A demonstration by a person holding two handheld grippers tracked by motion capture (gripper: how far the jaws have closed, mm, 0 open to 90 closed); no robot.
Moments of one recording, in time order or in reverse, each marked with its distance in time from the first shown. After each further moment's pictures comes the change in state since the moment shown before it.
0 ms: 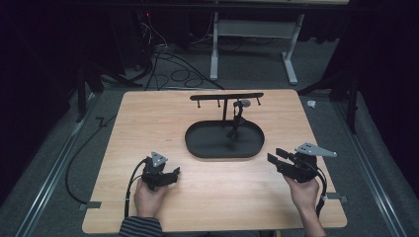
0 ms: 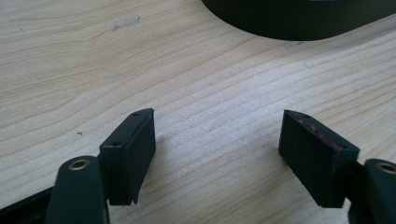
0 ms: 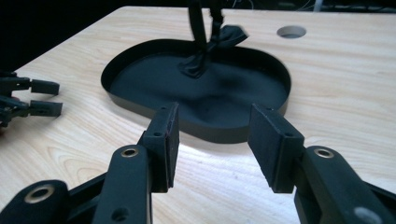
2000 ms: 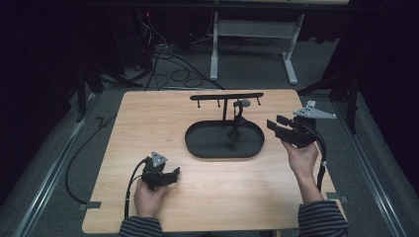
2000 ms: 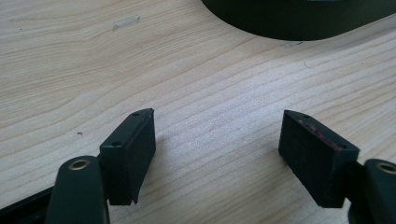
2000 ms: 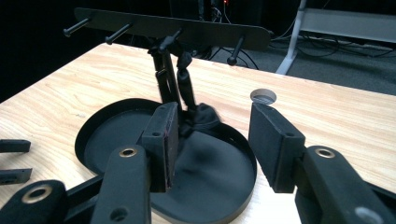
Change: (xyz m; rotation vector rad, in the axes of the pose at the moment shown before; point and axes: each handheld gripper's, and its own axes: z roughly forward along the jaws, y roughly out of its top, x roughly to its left) left arm 0.000 0.000 0.000 0.000 -0.002 -0.001; right arm -0.010 0.092 0.015 -0.051 -0.073 -0.055
